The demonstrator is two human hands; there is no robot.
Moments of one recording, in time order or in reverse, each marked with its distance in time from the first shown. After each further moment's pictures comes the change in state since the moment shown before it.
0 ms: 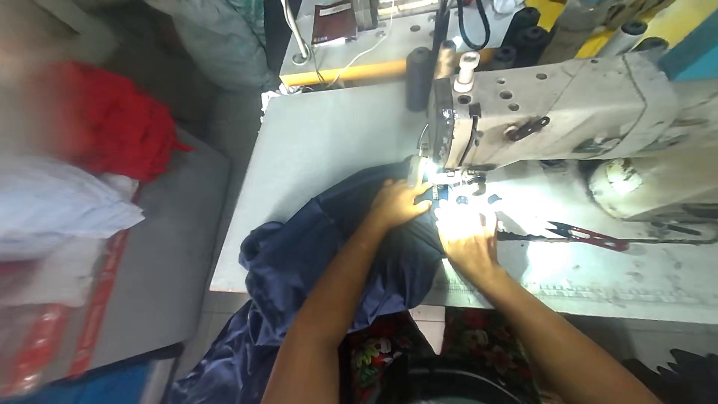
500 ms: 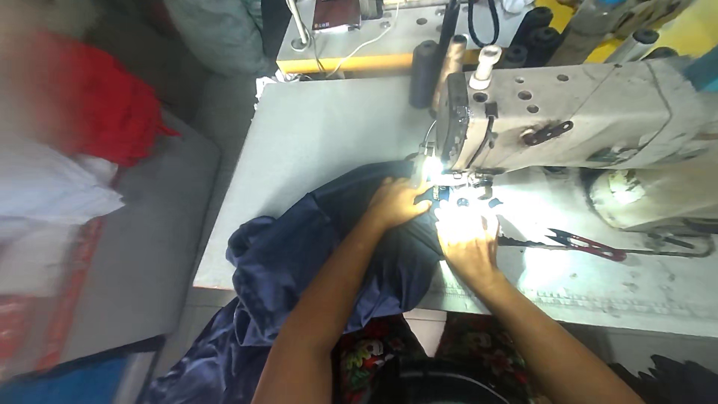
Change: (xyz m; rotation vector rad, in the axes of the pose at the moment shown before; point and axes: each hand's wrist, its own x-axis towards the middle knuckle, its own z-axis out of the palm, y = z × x) left_hand -0.002 0.000 -0.001 -0.001 0.016 -0.001; right_hand 0.001 0.002 0.002 -0.031 0.023 -0.014
